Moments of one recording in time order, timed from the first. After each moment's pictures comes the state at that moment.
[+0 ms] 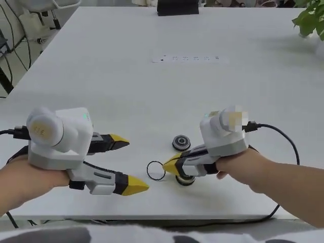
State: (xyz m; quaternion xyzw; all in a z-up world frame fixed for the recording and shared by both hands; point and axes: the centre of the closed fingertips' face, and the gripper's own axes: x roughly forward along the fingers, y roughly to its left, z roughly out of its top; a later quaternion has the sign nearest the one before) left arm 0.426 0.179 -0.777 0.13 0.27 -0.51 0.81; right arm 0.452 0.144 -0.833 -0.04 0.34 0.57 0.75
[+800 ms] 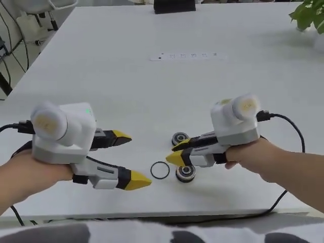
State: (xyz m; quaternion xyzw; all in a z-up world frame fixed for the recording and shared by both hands) left arm 0.430 0.173 -0.775 0.14 0.27 -0.52 0.80; right arm 0.462 0.126 -0.811 -0.02 0.31 0.56 0.77
